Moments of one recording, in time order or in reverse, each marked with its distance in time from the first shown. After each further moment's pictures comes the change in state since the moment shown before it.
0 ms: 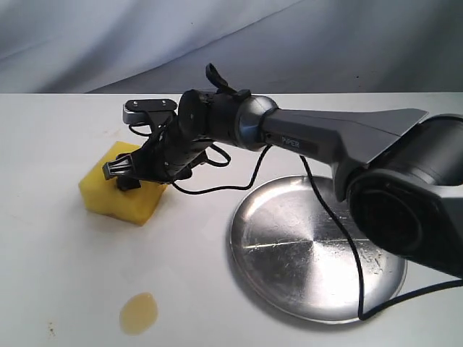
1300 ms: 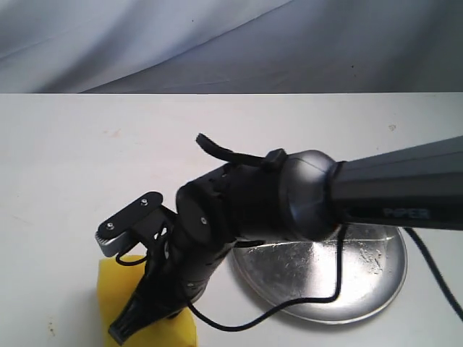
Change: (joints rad) left arm 0.000 0.000 0.000 0.000 0.000 0.000; right arm 0.258 -0.464 0.747 -0.145 -0.039 -0.084
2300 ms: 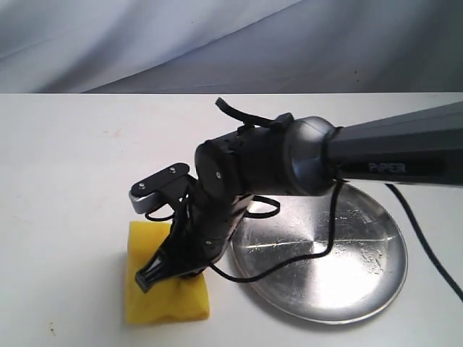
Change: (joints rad) left arm 0.000 0.000 0.000 0.000 0.000 0.000; right arm -0.122 0.059 -0.089 -0.040 0.100 0.052
